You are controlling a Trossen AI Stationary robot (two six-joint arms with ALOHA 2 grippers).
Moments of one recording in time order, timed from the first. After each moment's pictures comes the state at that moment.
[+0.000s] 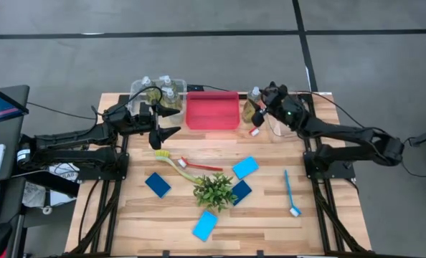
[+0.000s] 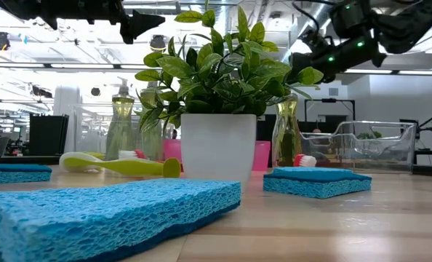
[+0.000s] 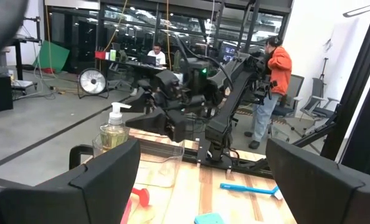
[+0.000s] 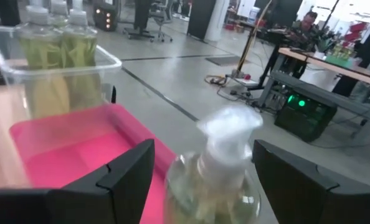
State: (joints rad) left arm 0.31 0.81 0.53 0.38 0.20 -0.13; right arm -0.58 1.02 0.48 0.46 0.23 -0.13
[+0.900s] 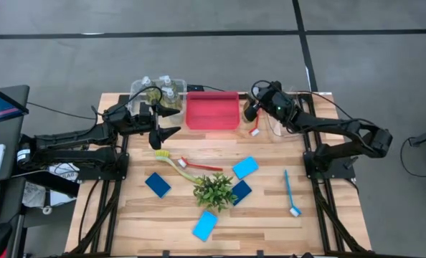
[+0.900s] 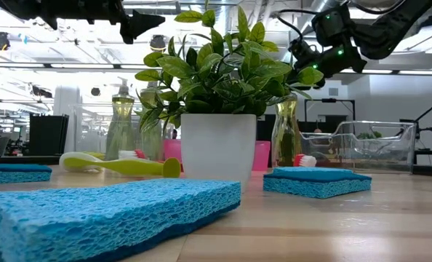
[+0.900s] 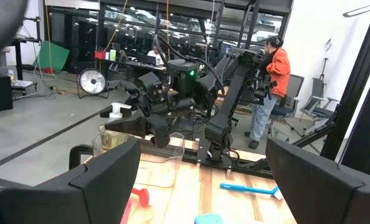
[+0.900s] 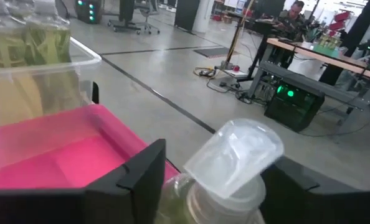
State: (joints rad) left arm 0.31 0.81 0.53 0.38 0.20 -0.13; right arm -0.60 1.19 0.56 0.52 0.27 -0.10
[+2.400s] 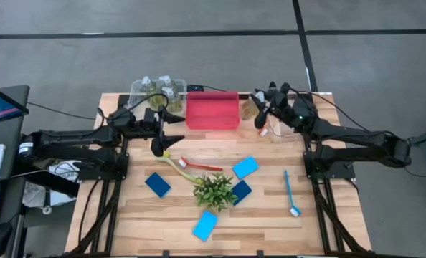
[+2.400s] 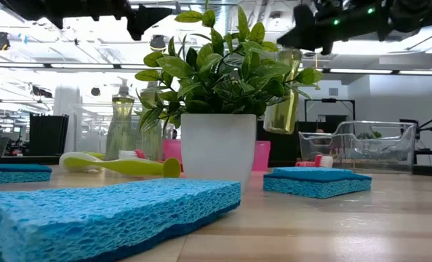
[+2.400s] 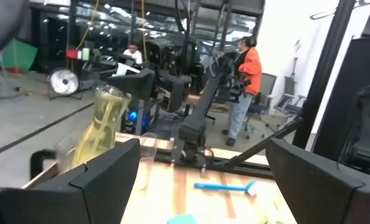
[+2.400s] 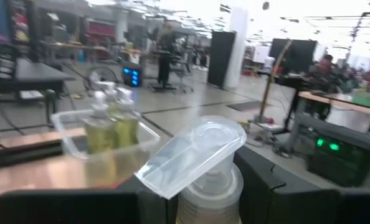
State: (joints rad) left arm 0.20 0.88 0.53 0.47 0.20 -0.14; right arm -0.43 0.86 0.56 0.46 0.26 -0.10
